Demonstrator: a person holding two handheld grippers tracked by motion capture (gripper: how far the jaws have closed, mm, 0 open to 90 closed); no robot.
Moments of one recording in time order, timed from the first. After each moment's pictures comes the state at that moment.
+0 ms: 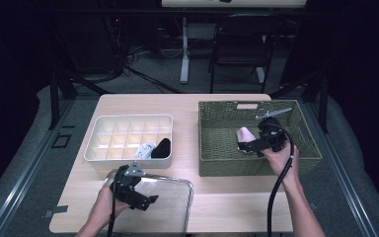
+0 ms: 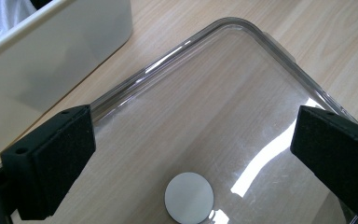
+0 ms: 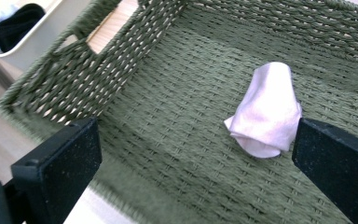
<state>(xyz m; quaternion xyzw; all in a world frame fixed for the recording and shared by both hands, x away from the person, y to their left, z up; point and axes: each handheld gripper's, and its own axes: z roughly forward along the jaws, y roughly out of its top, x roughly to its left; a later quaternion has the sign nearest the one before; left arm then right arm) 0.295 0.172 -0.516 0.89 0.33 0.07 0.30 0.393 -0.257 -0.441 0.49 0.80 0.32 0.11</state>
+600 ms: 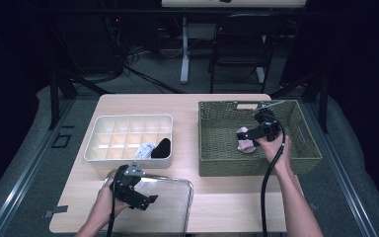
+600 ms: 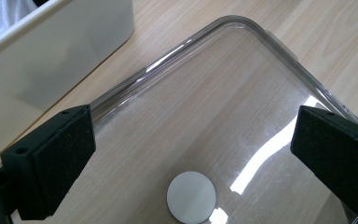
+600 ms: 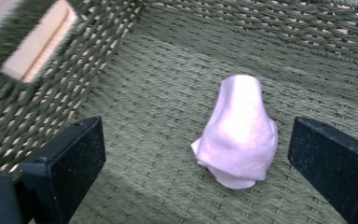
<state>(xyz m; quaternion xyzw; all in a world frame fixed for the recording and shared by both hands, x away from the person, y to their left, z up) 0.297 0.173 -0.517 0.89 0.33 0.07 0.31 0.444 -0.262 -0.465 0.54 0.78 0.30 0.11</state>
